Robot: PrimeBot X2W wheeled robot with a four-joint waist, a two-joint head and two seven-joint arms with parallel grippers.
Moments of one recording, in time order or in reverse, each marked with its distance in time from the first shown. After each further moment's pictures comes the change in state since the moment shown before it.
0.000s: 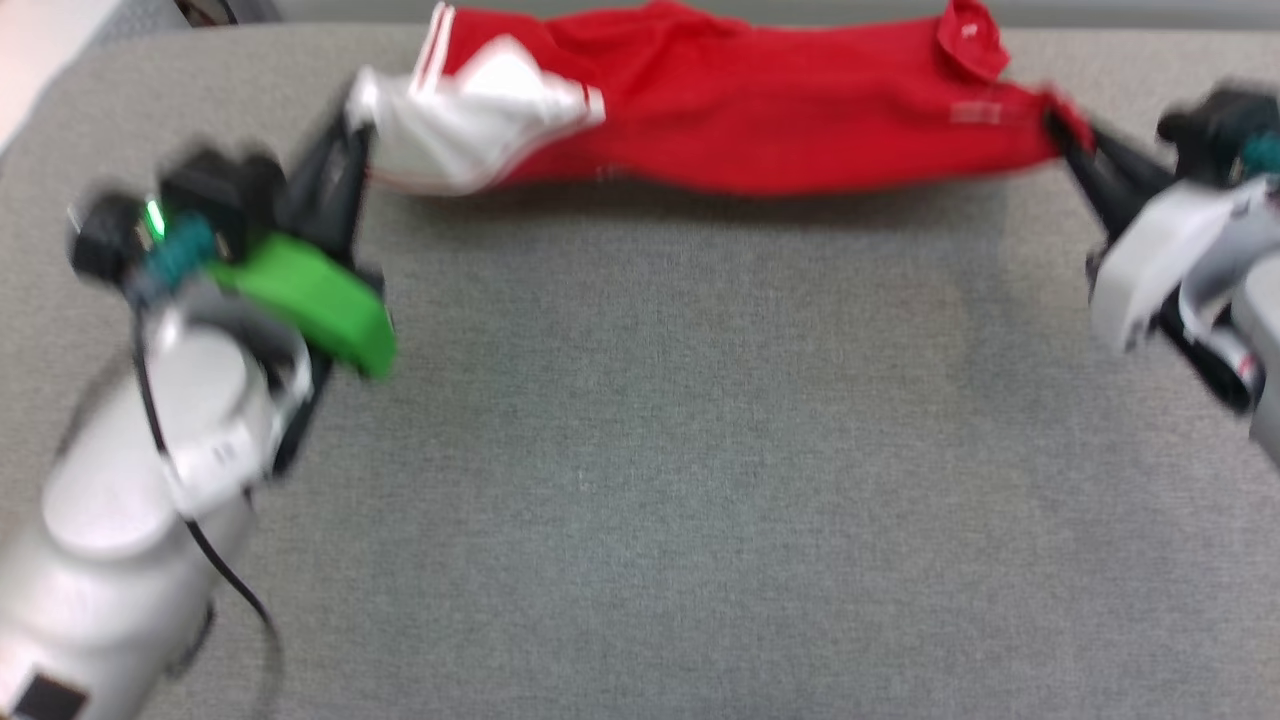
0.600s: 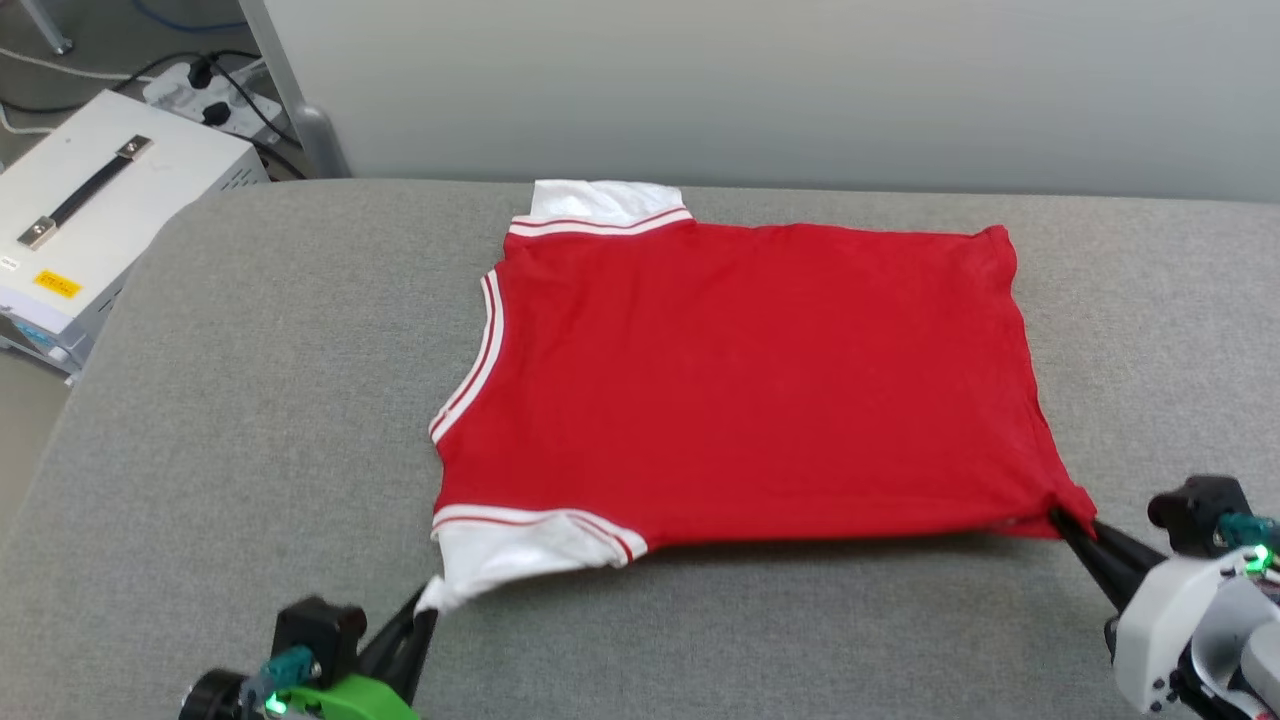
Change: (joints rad) left arm 0.652 0.087 -0.105 -0.236 -0.143 0.174 0.060; right arm 0.609 -0.100 -0.108 -0.174 0.048 0.000 0.030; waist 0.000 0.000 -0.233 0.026
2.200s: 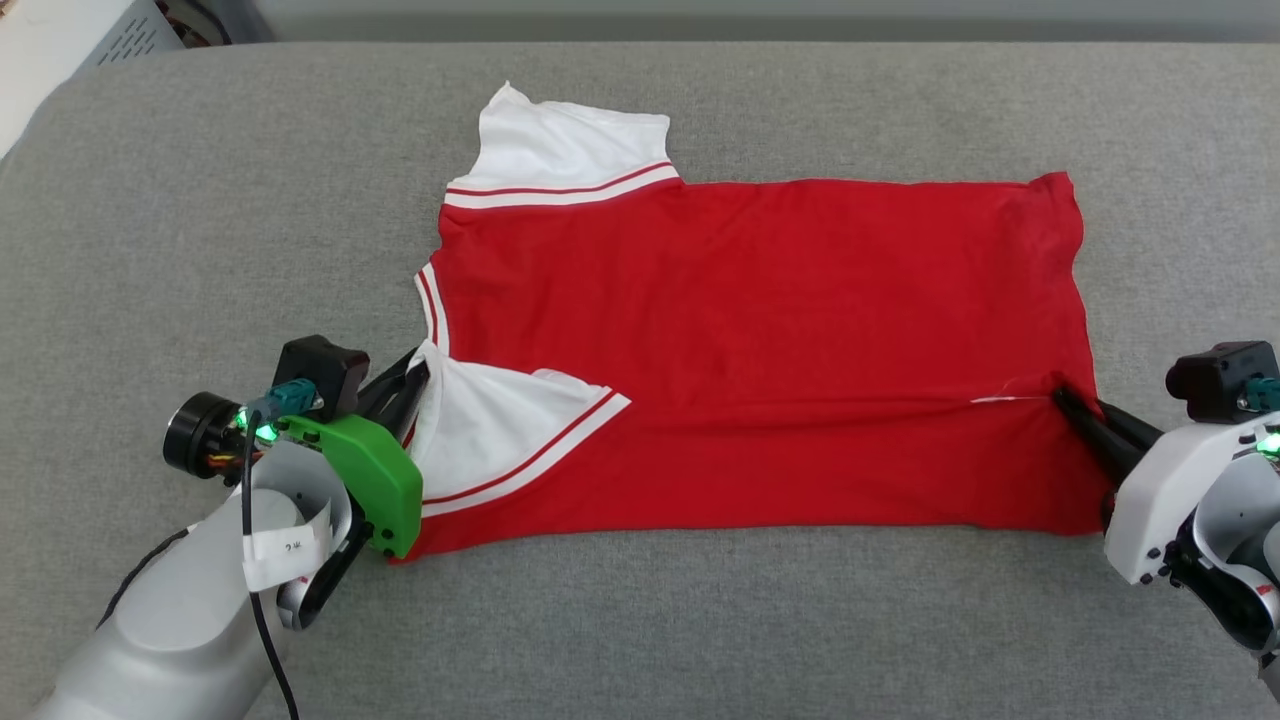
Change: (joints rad) left arm -0.461 -0.102 -0.027 0.373 0.071 -0.232 0.061; right arm 0.040 0.100 -0.394 -0.244 -0.096 0.000 0.354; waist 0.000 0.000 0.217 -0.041
